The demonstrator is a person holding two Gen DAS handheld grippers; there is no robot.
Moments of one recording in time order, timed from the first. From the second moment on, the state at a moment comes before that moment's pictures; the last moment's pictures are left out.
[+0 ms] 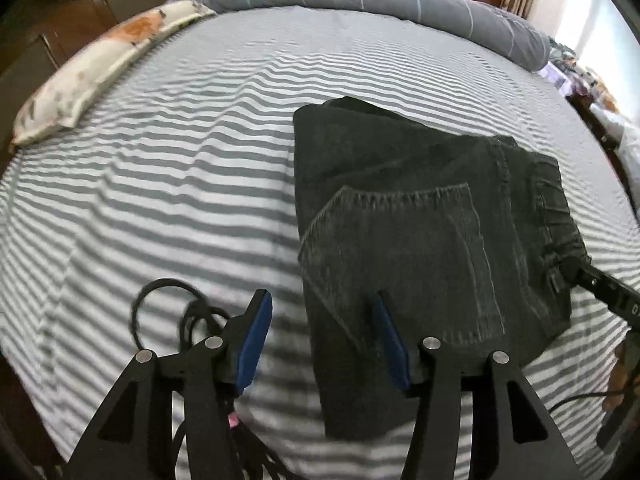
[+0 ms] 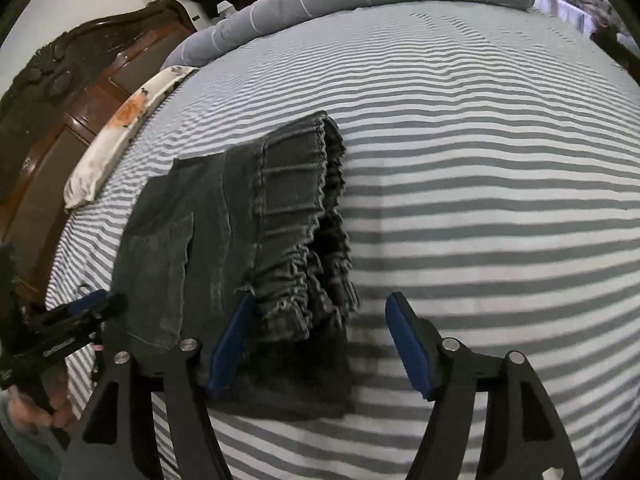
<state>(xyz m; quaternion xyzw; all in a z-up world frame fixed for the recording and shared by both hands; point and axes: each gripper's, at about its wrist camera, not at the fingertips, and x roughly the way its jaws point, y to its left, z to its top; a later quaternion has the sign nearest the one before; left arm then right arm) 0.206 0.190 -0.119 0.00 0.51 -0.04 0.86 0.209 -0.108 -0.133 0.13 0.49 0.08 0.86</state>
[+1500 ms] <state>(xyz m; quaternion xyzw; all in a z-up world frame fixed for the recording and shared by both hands) 0.042 0.180 -0.014 0.01 0.44 0.04 0.90 0.070 0.005 -0.020 -0.04 0.43 0.01 0.90</state>
